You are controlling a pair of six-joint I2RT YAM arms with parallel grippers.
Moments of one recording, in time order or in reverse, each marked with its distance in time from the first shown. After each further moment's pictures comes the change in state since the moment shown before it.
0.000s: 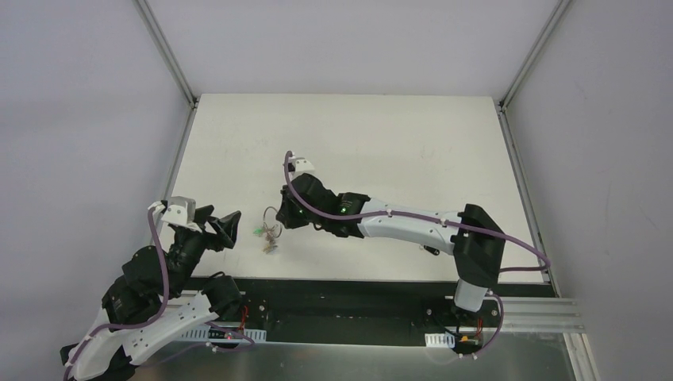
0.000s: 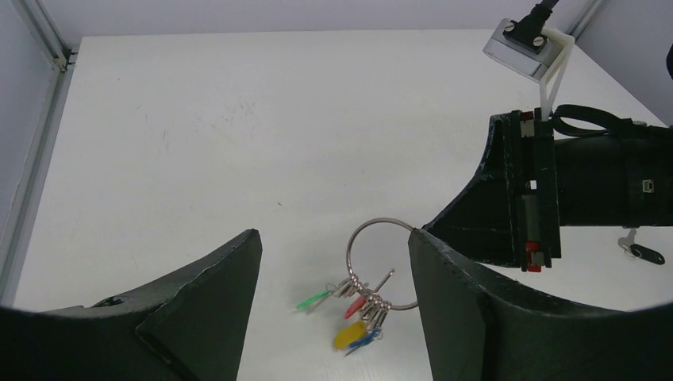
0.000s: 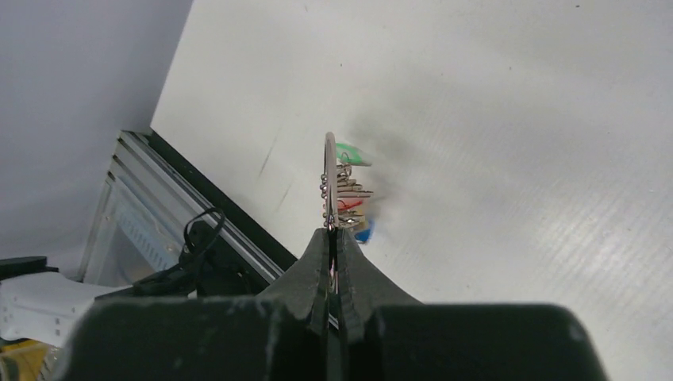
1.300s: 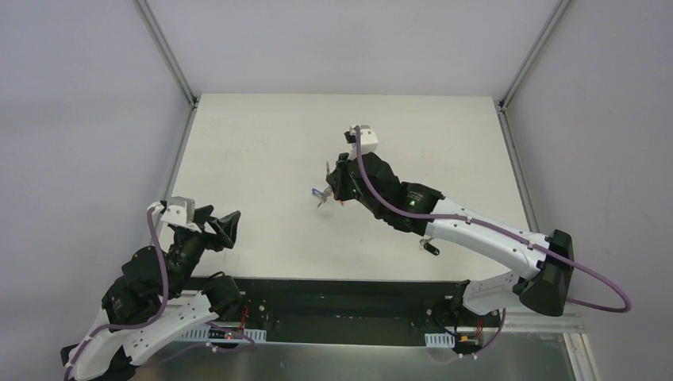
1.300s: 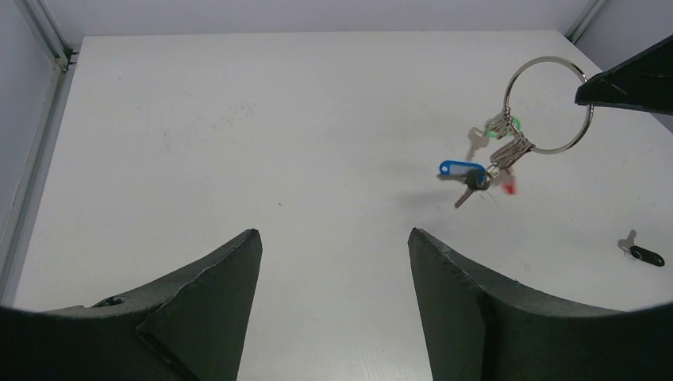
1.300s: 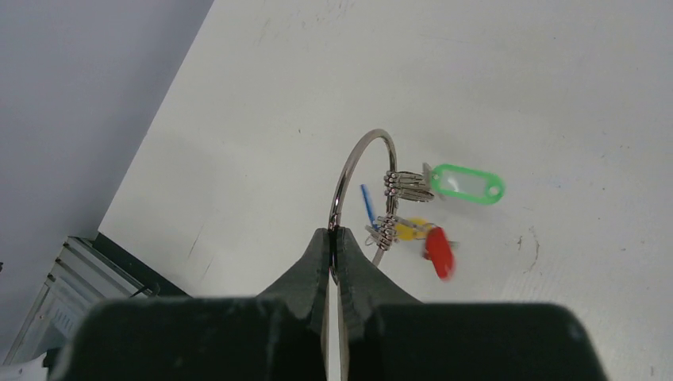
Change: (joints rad) left arm 0.006 -0.003 -0.001 0.000 0.000 -0.001; right arm -0.123 -0.412 -0.148 -0.109 0.236 -0.217
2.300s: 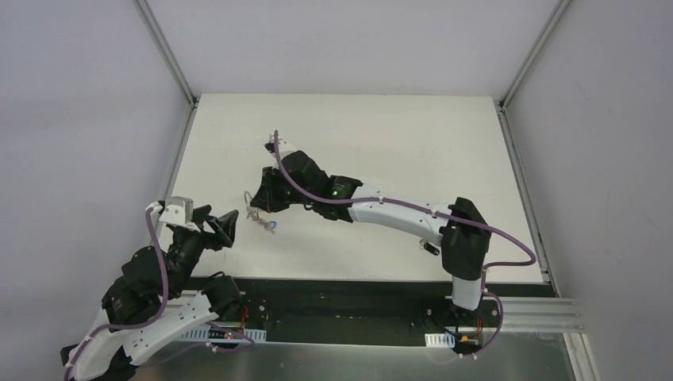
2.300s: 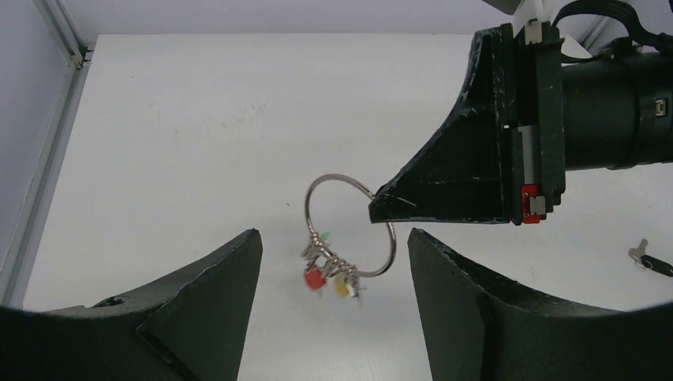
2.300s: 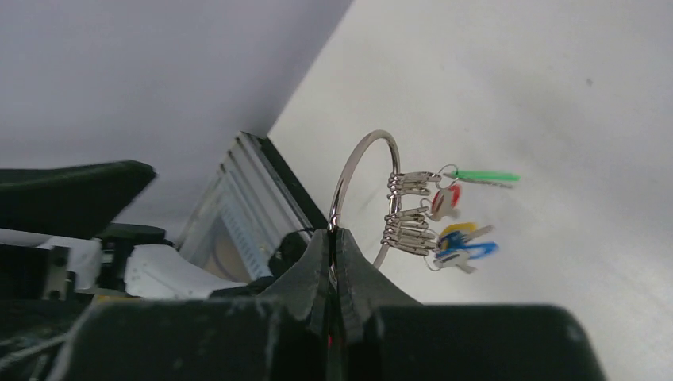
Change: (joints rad) left arm 0.000 -0.001 0.000 0.000 -0.027 0.000; right arm 0.068 0.498 0.328 0.154 -0.463 0.134
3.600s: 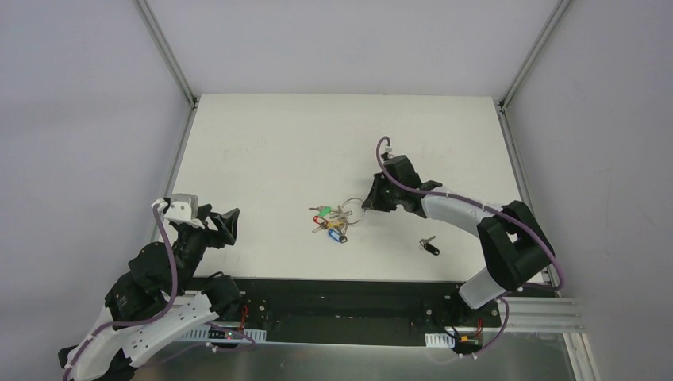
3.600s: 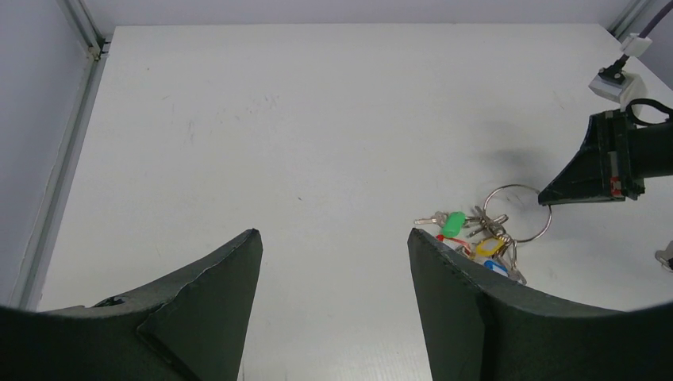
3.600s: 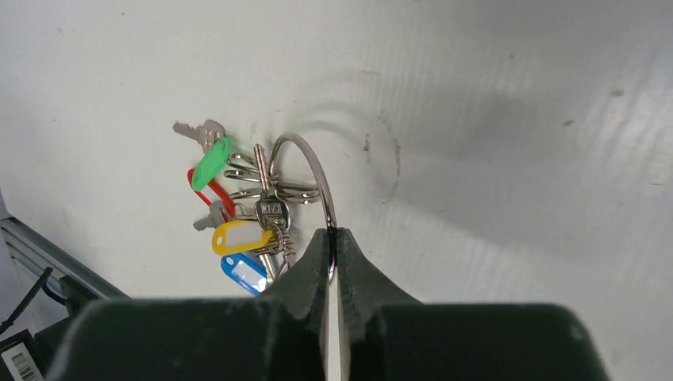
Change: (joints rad) left arm 0.026 0.043 0.000 0.000 -0.013 0.000; right arm -0.546 -0.296 -0.765 0.080 -0.127 0.005
